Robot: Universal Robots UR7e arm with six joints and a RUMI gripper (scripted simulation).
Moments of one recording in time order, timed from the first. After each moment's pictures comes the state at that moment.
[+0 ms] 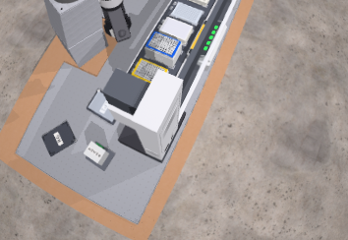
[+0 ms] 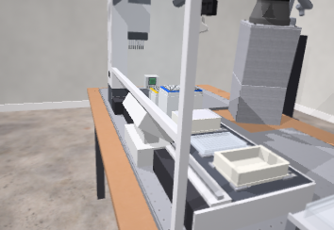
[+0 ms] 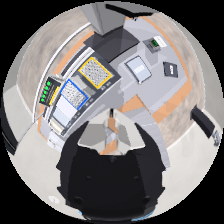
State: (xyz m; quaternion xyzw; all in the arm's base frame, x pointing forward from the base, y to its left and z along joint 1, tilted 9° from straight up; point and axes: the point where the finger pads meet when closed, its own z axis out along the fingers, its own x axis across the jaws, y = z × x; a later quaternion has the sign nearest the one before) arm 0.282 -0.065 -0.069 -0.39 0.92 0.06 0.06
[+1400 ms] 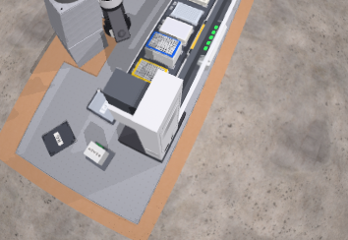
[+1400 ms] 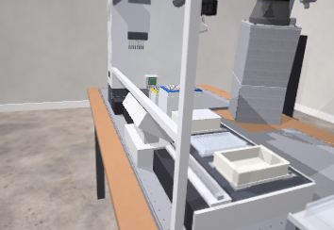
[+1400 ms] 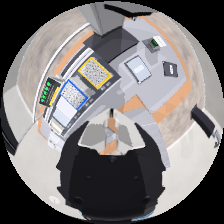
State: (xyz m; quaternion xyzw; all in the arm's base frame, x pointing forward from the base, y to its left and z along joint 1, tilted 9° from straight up) arm 0.281 -0.066 -0.069 -0.38 0.92 0.06 0.06
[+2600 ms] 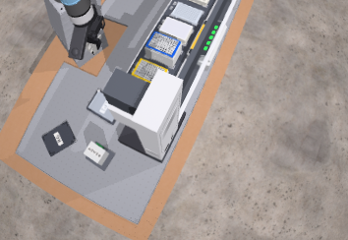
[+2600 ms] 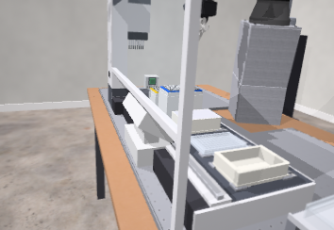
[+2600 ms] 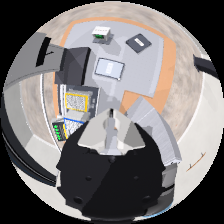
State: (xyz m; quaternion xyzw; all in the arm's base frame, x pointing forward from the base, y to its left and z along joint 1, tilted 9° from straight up) arm 0.226 -0.156 -0.081 -0.08 0.99 0.07 0.04
